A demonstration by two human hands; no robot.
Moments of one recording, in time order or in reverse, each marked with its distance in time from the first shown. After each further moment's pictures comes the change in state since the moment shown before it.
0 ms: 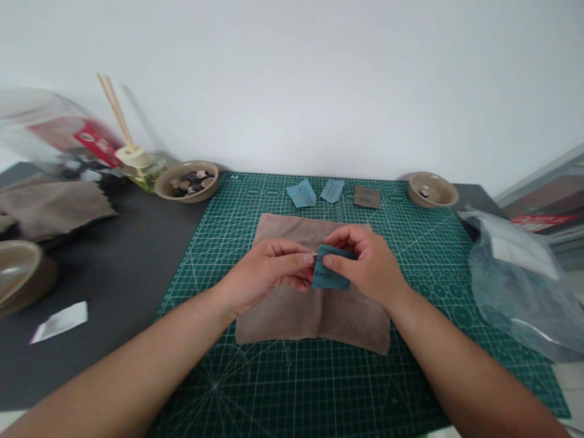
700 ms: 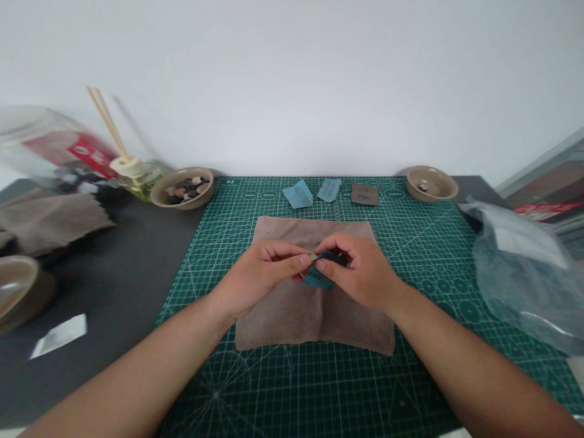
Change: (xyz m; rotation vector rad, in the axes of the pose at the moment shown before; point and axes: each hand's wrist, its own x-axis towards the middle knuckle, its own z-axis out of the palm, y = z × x) left_hand 0.001 0.003 0.001 0.324 0.088 0.158; right_hand -0.003 0.004 0.003 -0.218 -0.131 -0.204
